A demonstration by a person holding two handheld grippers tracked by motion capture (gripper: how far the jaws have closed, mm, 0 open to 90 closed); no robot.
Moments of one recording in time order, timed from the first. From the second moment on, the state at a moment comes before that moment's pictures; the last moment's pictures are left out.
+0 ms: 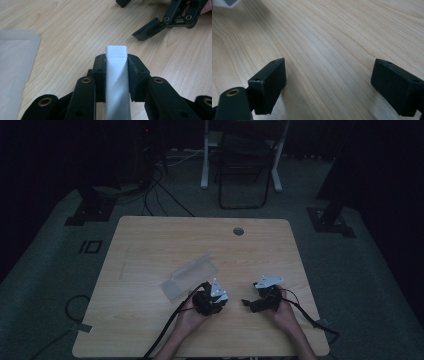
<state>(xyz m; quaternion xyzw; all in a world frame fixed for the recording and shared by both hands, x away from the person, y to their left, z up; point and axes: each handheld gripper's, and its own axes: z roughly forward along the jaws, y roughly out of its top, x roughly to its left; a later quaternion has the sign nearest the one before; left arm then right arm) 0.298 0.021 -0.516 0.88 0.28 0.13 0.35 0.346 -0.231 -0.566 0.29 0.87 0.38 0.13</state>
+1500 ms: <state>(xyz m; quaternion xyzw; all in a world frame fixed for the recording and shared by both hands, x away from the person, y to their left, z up) 0.312 0.040 -0.490 0.87 0.27 0.16 0.37 0.346 -0.231 -0.566 0.29 0.87 0.38 0.13</state>
